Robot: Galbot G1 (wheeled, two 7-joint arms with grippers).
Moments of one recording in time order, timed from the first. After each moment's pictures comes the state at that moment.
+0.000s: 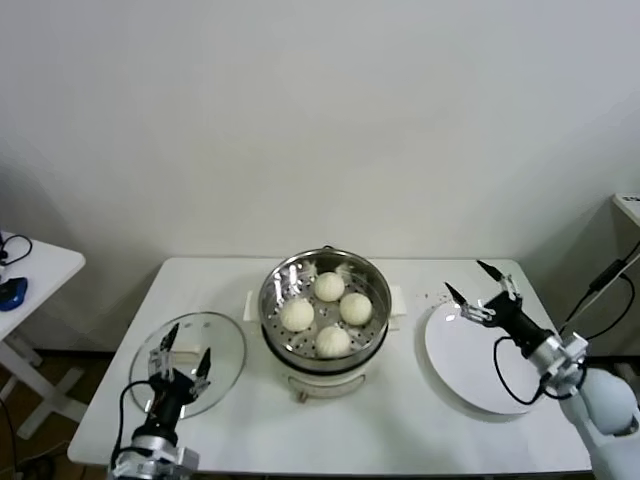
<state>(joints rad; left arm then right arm) 1.63 -1.42 -0.65 -2.03 1.00 -0.05 0.00 -1.27 0.91 0.61 1.66 0.45 0.23 -0.43</state>
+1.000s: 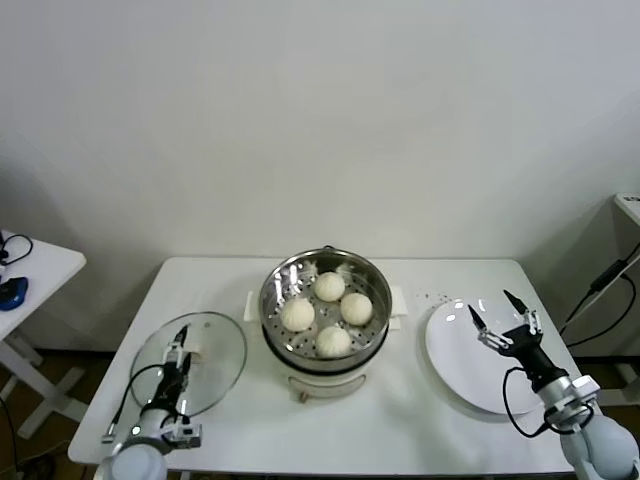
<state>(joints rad) 1.36 -1.39 -0.68 -1.62 1.49 -0.06 -0.02 -1.35 1.04 0.70 1.62 0.40 0.27 -0.39</state>
